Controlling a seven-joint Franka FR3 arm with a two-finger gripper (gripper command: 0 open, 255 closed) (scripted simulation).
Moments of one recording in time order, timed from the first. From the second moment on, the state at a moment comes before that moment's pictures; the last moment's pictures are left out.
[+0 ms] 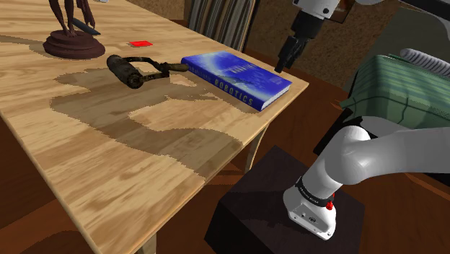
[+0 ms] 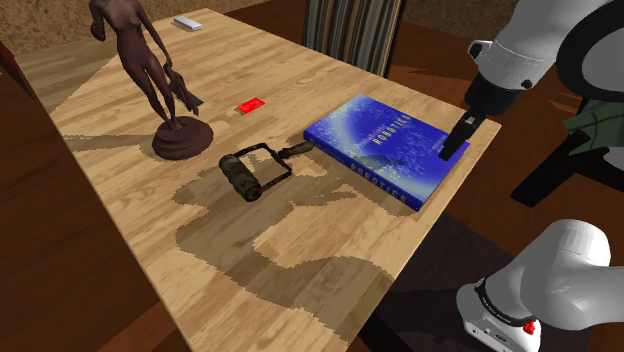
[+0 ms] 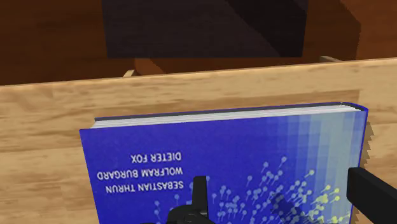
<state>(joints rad) 0.02 -0.83 -0.01 -2.28 0.04 1.54 -0.04</state>
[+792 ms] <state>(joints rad) 0.04 -0.50 0.15 -2.10 0.13 1.65 0.19</state>
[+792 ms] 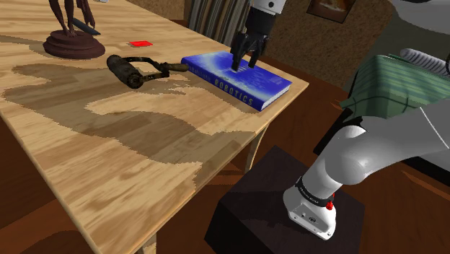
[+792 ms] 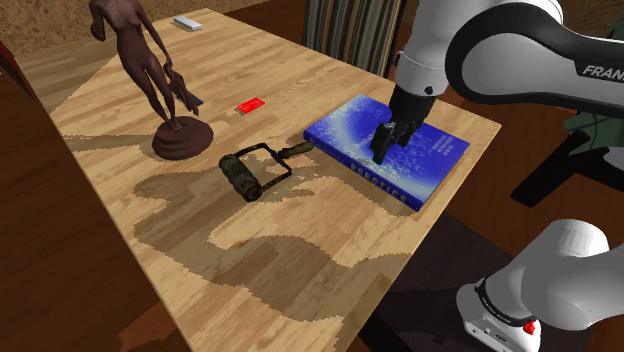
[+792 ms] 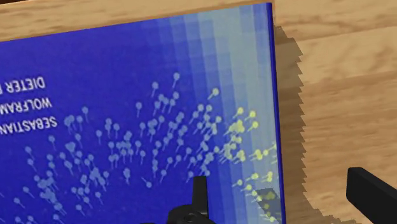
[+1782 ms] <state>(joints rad) 0.08 0.09 0.30 -1.56 0.09 1.66 0.53</state>
